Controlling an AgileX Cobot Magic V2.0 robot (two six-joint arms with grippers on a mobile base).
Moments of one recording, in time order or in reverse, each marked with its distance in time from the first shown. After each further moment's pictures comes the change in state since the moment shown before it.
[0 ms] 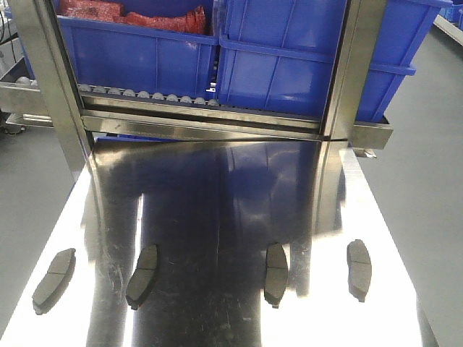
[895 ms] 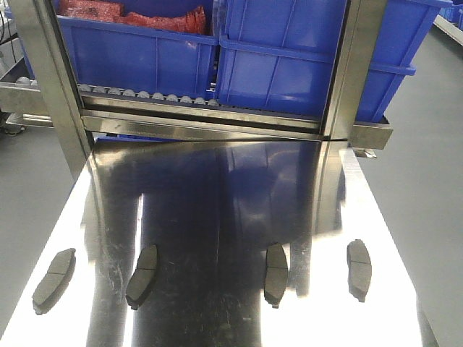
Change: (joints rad) left arm 0.000 0.000 0.000 0.000 0.000 0.000; right arm 0.000 0.000 0.000 0.000 0.000 0.000
